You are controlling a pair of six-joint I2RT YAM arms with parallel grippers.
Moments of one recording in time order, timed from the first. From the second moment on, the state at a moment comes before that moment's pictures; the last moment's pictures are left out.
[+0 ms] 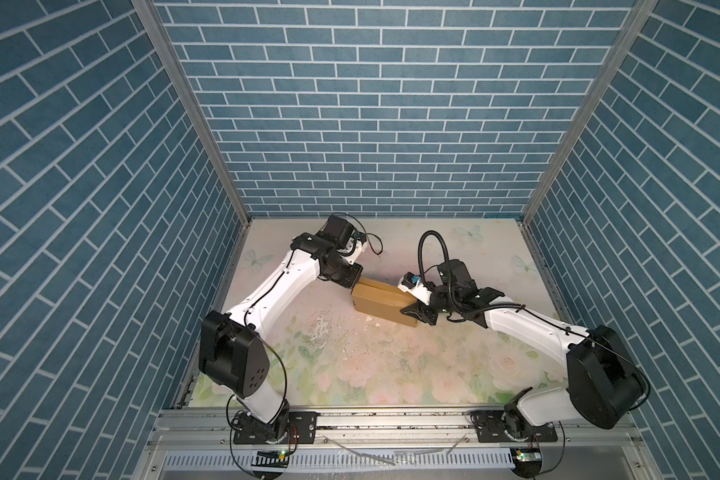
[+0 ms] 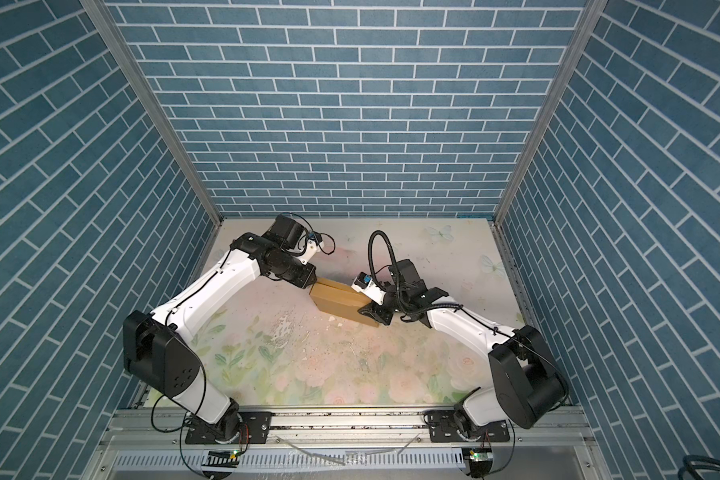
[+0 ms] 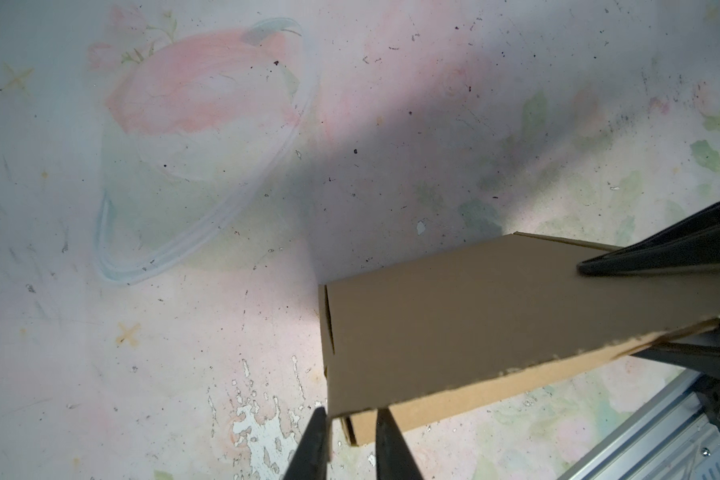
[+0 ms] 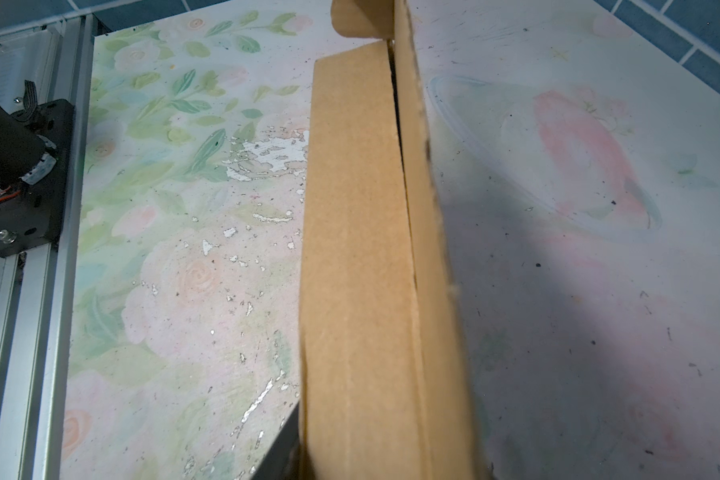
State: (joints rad) left arm -0.46 1.63 1.51 -1.01 0.18 0.02; right arm 0.63 1.44 0.87 -0.22 -0.53 -0.44
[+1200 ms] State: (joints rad) left arm -0.47 1.56 1.36 -0.88 0.15 -0.05; right arm 0.63 1.44 0.87 -0.22 -0.52 -0.43
